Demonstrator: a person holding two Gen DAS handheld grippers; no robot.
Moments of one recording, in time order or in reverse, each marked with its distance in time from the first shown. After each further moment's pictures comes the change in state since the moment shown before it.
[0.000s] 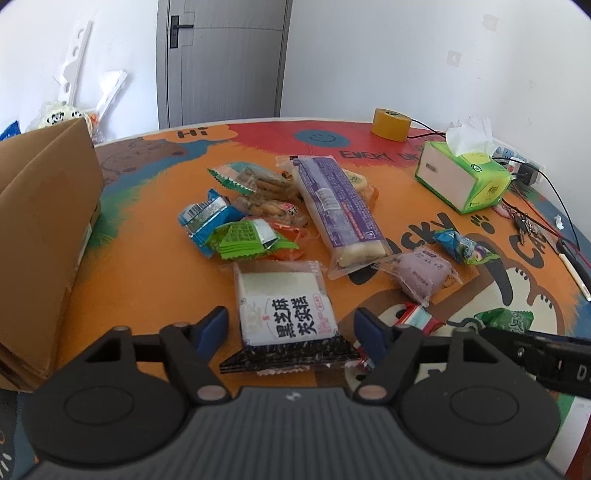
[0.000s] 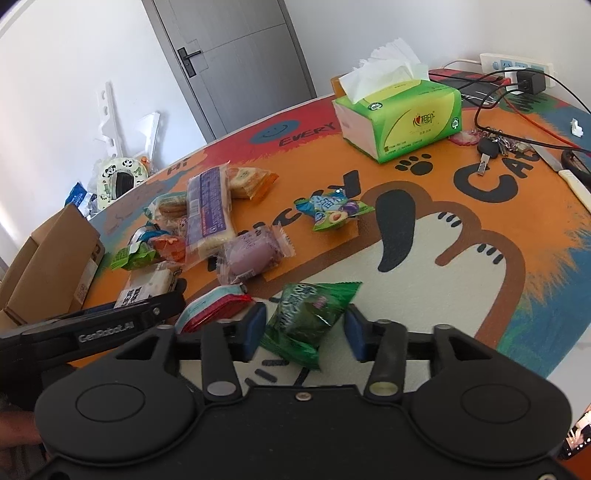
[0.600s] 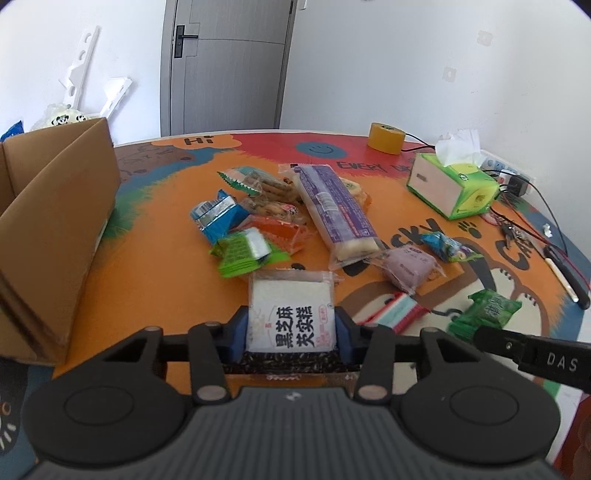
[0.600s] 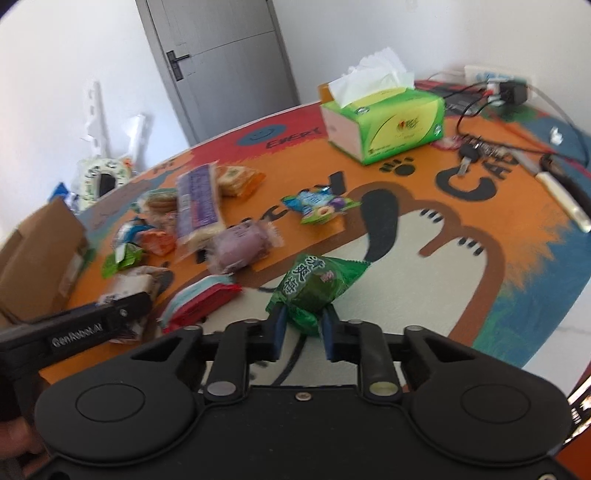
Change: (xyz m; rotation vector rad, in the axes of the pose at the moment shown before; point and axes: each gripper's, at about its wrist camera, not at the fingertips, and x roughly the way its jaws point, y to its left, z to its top) left arm -0.027 0.005 -0.015 -0.029 -0.046 -0.030; right arm -0.008 0.006 -0.013 -0.003 -0.027 -0.064
